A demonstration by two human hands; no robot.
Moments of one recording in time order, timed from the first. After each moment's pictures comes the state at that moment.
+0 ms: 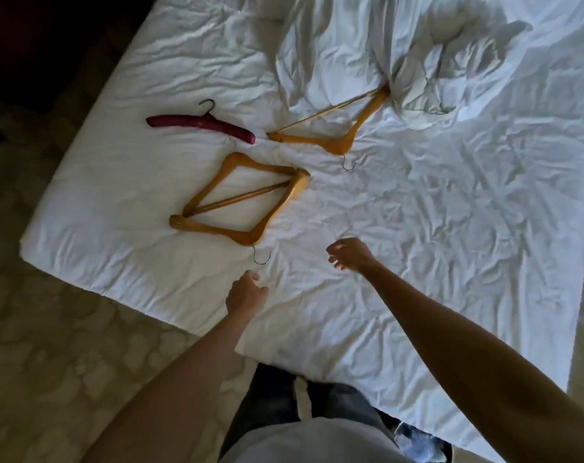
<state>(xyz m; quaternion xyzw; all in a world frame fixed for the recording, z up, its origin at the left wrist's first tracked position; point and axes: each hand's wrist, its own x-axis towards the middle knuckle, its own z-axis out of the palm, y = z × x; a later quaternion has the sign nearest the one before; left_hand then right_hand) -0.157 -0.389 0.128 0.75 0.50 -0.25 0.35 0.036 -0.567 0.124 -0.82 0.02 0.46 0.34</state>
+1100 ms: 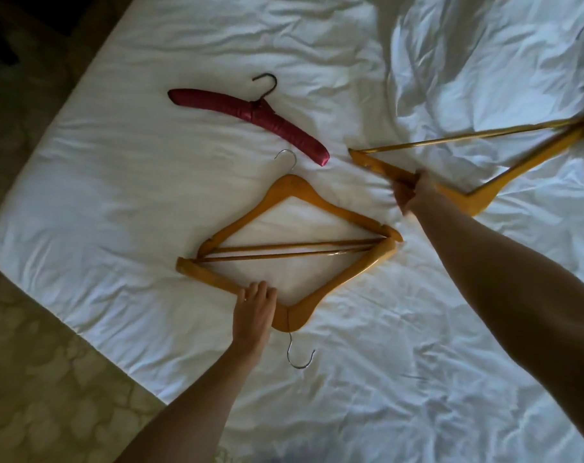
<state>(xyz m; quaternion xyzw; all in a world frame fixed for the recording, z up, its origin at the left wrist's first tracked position) -0.070 -0.224 -0.085 0.95 0.25 -0.19 0.04 0.342 -0.294 -0.104 -0.60 0.43 0.37 0.56</state>
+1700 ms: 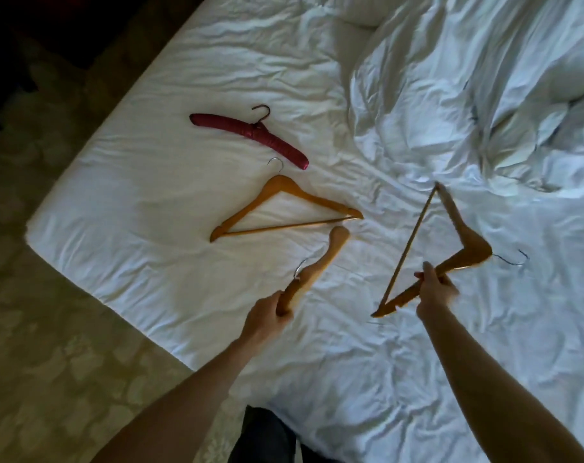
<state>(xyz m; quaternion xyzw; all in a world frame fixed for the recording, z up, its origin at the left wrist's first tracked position) -0.101 -0.293 0.061 0.77 0.41 -0.21 0.44 0.157 -0.508 0.057 -0.76 0.38 0.19 0.49</state>
